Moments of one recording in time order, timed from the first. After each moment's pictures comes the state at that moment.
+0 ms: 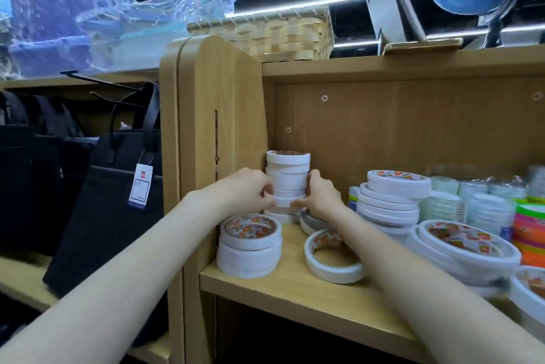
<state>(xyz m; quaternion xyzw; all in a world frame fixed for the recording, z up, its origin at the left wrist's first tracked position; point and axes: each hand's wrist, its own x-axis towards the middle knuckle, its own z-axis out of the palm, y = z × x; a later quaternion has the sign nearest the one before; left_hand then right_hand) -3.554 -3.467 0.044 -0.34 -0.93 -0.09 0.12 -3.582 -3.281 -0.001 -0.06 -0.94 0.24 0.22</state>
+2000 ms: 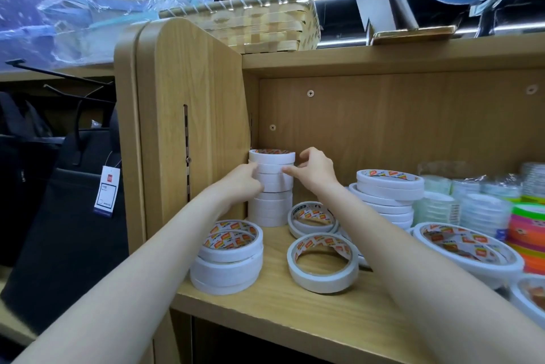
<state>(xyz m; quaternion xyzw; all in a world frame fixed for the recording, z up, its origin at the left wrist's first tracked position) -3.601 -3.425 0.034 -0.26 -0.89 -0.38 0.04 -3.589 -3.269 0.036 -0.07 -0.87 0.39 0.31</state>
